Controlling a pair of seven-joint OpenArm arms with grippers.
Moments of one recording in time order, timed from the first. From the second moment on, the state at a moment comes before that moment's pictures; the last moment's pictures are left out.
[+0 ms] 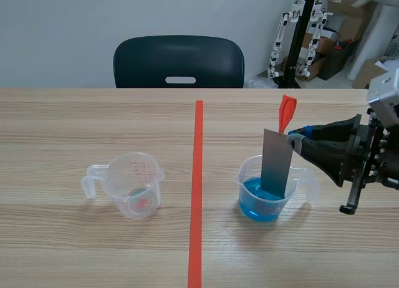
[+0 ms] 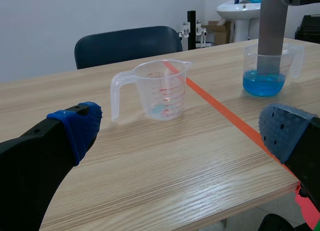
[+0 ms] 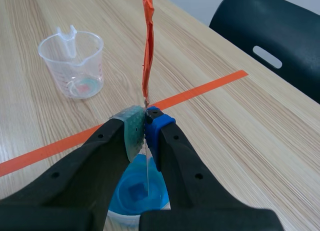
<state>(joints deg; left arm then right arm) 49.8 -11.1 -3.7 64.0 11.9 -7.9 -89.0 -4.8 43.5 -15.1 78.8 9.2 45.3 33.6</state>
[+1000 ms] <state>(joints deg) 49.8 -11.1 -3.7 64.0 11.4 -7.9 -88.2 -4.1 40.3 -15.1 76.4 4.2 45.3 33.5</state>
